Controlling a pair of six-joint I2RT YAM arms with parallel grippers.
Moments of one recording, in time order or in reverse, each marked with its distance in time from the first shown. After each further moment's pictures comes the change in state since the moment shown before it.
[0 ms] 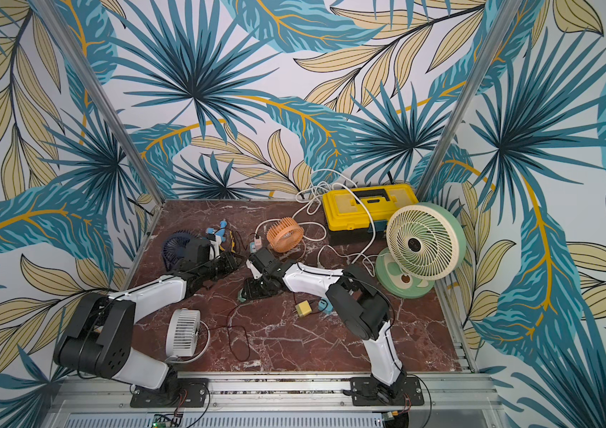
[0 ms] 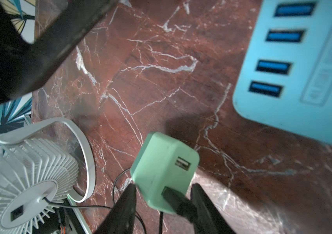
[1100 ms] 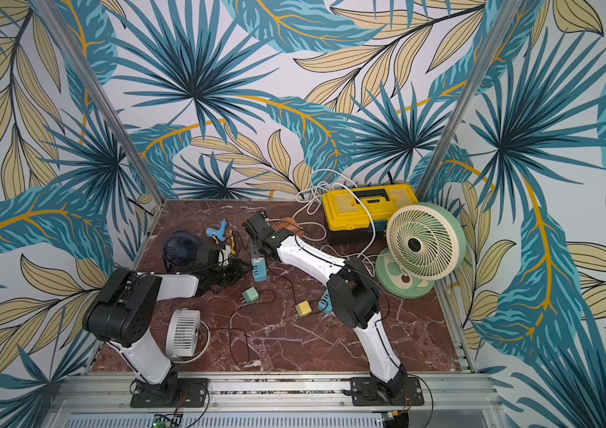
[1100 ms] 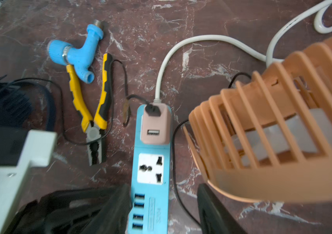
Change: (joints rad) left arm -0.014 0.225 0.001 0.145 0.112 -0.071; right arm -0.080 0.169 0.521 -0.286 0.581 -0.097
